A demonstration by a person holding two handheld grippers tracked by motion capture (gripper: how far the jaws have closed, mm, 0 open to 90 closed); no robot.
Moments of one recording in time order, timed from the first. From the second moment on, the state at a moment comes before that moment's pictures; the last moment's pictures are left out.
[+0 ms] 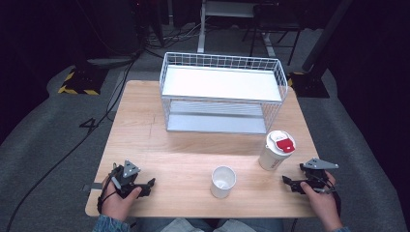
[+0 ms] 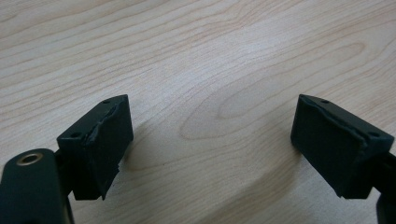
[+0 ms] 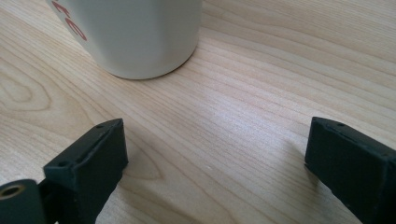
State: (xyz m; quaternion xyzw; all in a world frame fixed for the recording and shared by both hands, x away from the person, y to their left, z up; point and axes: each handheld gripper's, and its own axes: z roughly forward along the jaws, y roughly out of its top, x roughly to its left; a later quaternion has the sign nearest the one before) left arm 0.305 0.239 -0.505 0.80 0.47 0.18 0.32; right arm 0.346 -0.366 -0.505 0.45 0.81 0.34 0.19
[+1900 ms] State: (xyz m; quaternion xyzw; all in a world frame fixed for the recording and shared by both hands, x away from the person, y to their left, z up) left arm 0.248 0.143 -0.444 0.80 0.32 0.11 0.49; right arm 0.348 -0.365 -0.506 0.45 0.80 0.34 0.19
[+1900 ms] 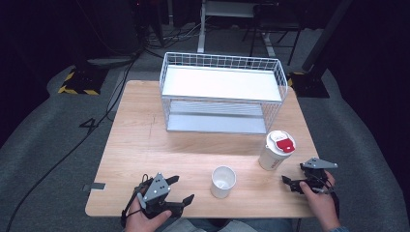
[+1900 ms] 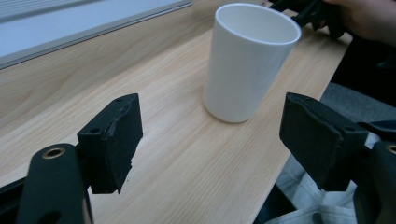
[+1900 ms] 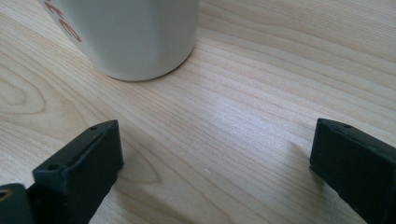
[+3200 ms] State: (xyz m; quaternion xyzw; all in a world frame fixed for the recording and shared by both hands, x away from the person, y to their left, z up) left arm 0.265 0.059 -0.472 0.80 0.30 0.13 0.50; right arm 0.348 -0.365 -0.506 0.45 0.80 0.34 0.19
